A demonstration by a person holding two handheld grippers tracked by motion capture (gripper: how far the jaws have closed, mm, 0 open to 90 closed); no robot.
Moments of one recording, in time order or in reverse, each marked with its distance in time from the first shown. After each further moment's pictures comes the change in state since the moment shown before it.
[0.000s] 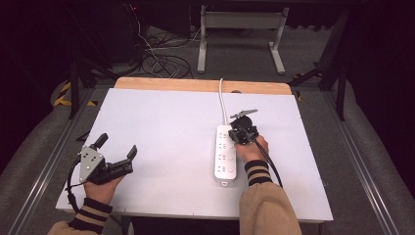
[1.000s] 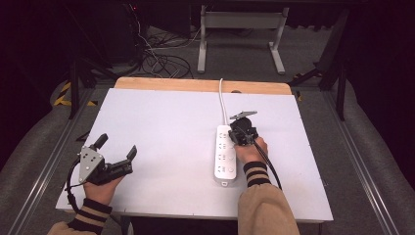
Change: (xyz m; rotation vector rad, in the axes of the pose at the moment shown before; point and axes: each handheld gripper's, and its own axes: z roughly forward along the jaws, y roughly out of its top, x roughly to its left) left arm 0.000 0.000 -0.001 0.004 0.002 -0.002; right arm 0.004 -0.002 0.000 -0.015 -0.027 -0.003
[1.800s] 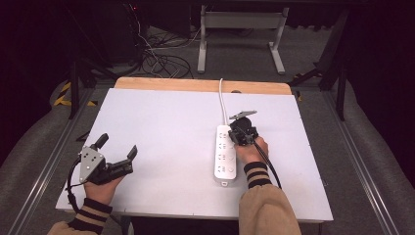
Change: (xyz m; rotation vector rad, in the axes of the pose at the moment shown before) left arm 0.000 0.000 0.001 0.001 -0.007 -0.001; right arm 0.001 0.001 -0.003 0.005 0.003 -0.020
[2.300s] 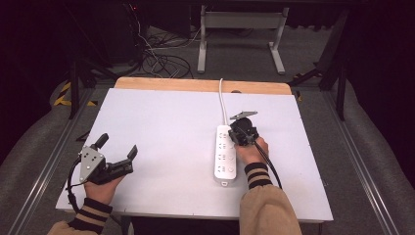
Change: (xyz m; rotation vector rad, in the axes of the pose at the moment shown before) left arm 0.000 0.000 0.000 0.002 0.002 0.000; right arm -0.001 -0.001 -0.001 -0.036 0.000 -0.007
